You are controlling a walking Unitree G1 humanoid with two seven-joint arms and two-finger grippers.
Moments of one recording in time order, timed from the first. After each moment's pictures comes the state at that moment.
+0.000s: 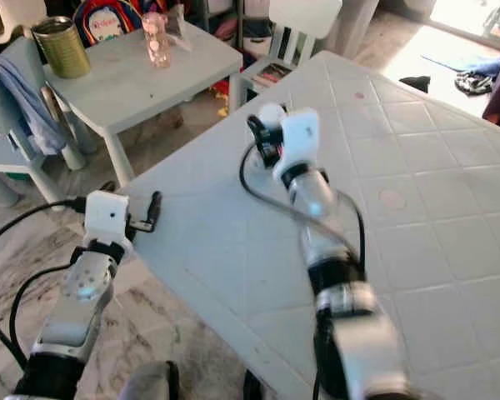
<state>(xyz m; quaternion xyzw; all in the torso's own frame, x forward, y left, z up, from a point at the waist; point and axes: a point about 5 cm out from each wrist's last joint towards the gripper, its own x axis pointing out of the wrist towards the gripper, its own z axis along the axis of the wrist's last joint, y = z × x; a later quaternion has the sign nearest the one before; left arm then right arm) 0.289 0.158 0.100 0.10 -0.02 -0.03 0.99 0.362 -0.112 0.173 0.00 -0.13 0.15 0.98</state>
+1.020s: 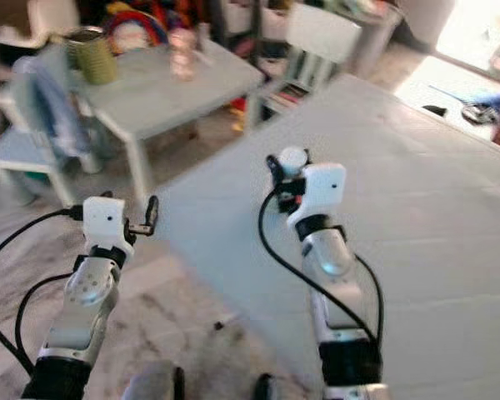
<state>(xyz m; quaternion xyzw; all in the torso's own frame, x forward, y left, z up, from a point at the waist) 0.287 0.158 0.093 0.06 0.00 -0.01 1.00 0.301 -0.122 0.147 0.04 -0.08 0.12 0.99</state>
